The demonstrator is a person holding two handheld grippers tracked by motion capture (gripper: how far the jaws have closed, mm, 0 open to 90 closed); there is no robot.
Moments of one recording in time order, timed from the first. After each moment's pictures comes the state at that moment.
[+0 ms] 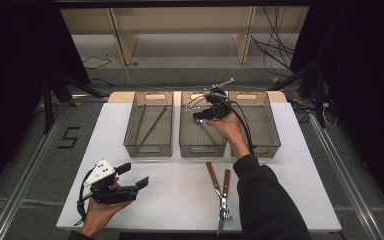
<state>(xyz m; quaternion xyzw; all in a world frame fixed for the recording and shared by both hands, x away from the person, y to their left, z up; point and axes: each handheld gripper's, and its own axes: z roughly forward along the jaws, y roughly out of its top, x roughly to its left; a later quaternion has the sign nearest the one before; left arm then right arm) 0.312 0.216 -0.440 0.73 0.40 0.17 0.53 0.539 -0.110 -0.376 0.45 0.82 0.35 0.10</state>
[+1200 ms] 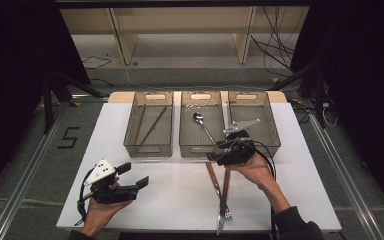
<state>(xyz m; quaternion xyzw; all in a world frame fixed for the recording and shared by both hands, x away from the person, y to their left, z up) 0.313 0.216 -0.440 0.72 0.41 0.17 0.53 0.410 -0.161 -0.392 0.34 0.85 0.41 0.08</state>
